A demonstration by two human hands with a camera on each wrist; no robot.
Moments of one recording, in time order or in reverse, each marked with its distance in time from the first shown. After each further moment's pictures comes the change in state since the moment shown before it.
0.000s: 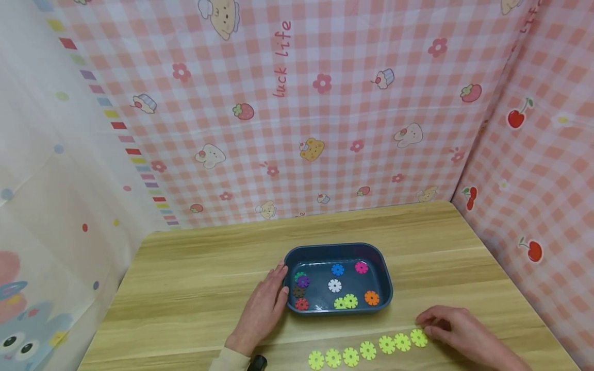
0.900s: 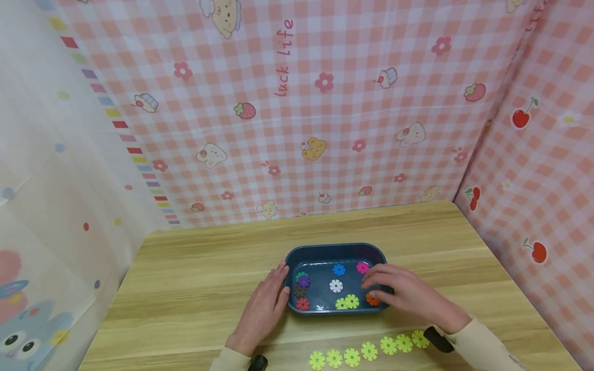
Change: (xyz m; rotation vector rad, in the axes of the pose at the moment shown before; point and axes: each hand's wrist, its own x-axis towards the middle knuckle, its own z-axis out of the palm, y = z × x) left_hand 0.000 -0.001 0.000 0.004 0.007 0.008; right_hand 0.103 -0.075 0.005 -0.273 0.079 -0.411
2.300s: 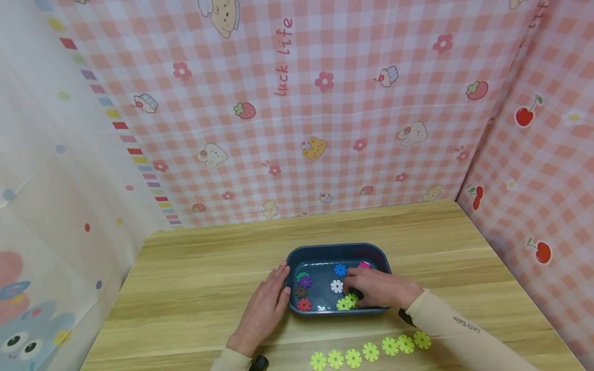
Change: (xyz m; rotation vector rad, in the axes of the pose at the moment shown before) left_hand 0.000 0.001 0.000 -0.002 -0.014 -0.019; right_hand 0.050 0.018 0.042 -0.173 -0.453 0.070
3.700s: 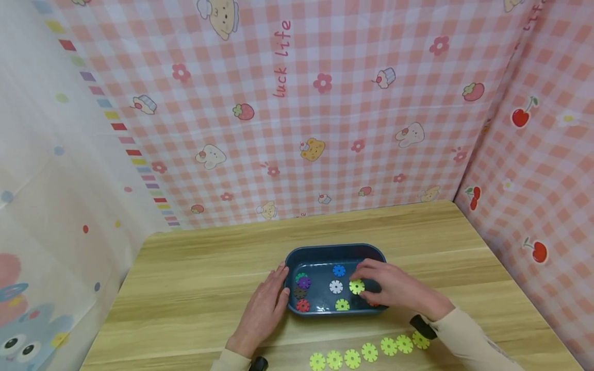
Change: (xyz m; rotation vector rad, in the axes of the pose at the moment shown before) left_hand -0.001 -0.001 0.003 -0.006 0.027 0.017; right_hand -0.040 -0.003 -0.019 0.180 0.313 -0.051
